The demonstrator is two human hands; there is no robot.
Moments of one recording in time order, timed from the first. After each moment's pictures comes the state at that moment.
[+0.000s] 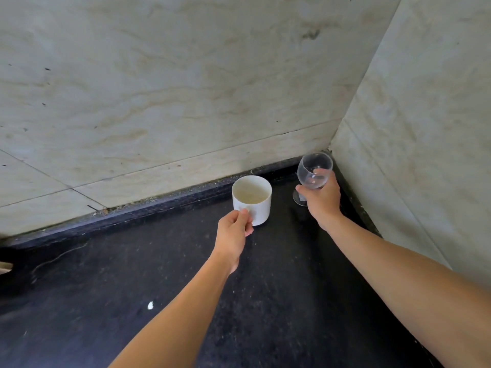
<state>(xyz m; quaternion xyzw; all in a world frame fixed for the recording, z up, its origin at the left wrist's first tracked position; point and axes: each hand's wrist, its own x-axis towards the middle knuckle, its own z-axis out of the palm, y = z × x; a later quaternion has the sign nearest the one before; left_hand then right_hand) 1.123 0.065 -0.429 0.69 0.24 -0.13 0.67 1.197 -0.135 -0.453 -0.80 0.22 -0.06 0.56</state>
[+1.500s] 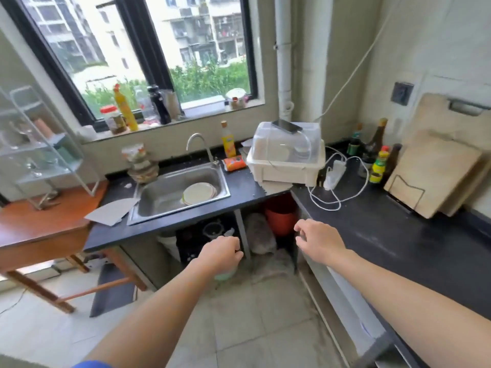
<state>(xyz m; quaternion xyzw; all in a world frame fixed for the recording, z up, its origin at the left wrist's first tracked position) 0.281 0.274 -0.207 0.77 0.62 -0.04 0.13 0.542 0.280 -0.228 -0.64 -0.74 0.11 0.15</state>
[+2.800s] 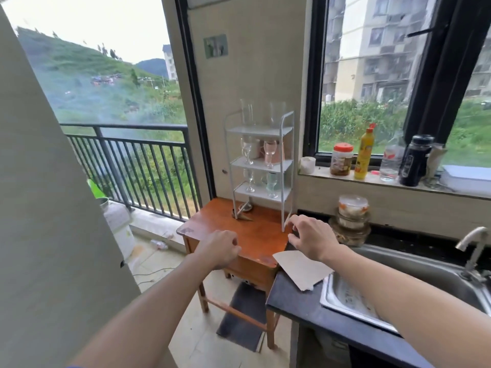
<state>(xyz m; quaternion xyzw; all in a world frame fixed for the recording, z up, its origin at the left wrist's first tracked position) -0.390 0.365 -0.096 0.49 0.86 0.09 0.06 -0.215 0.539 -0.111 -0.29 -0.93 0.07 0.19</state>
